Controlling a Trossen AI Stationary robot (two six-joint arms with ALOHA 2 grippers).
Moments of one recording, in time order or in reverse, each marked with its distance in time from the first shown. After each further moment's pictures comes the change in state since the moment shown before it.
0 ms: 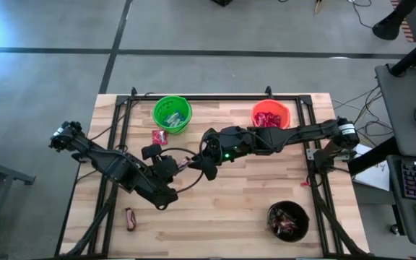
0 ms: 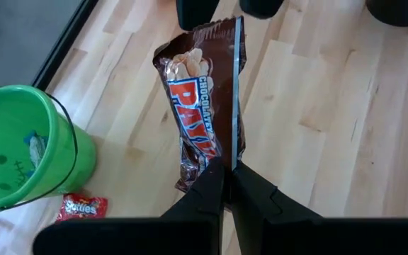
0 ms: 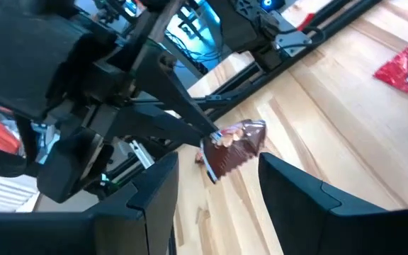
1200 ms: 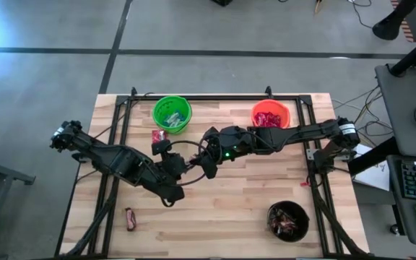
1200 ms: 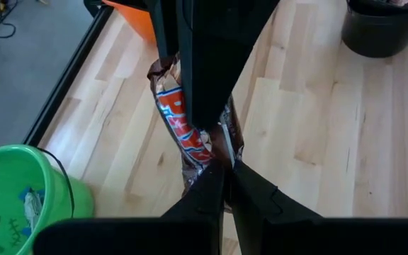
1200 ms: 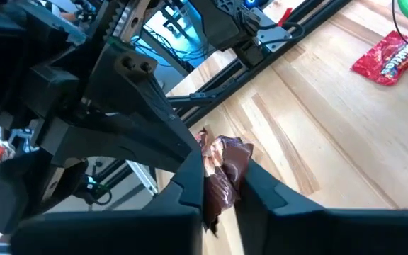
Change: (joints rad) left arm 0.067 0.000 0.000 0.177 -0.011 0.220; right arm -0.001 -0.002 -0.008 -0.040 0.027 0.013
